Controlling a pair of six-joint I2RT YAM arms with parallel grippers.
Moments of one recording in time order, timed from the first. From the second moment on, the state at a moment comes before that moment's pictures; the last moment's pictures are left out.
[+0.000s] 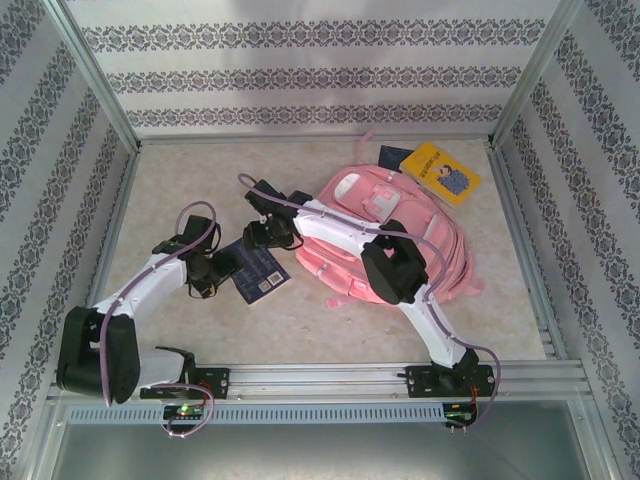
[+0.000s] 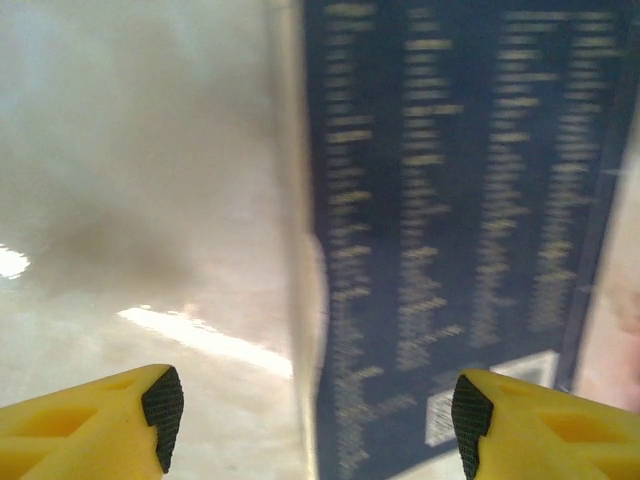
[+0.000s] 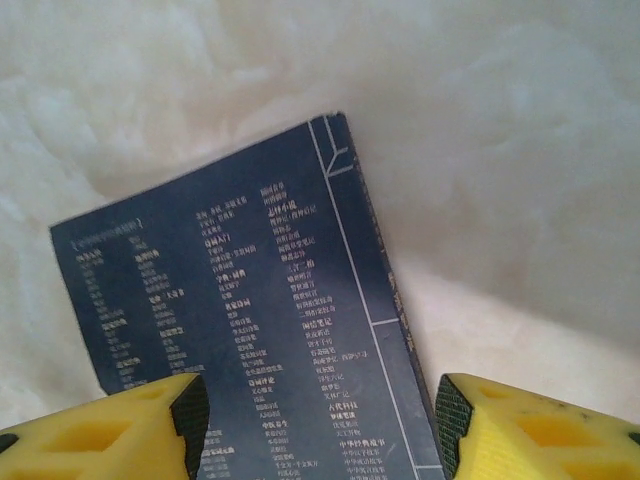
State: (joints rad) left arm -0.14 1.29 0.71 -0.68 0.15 -0.86; right arm 0.85 2.35 2.01 -0.77 -0.16 0.63
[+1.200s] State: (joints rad) left arm -0.07 1.44 0.68 -0.61 0.19 -0.95; right arm 0.78 2.34 1.75 -0.44 -0.71 0.71
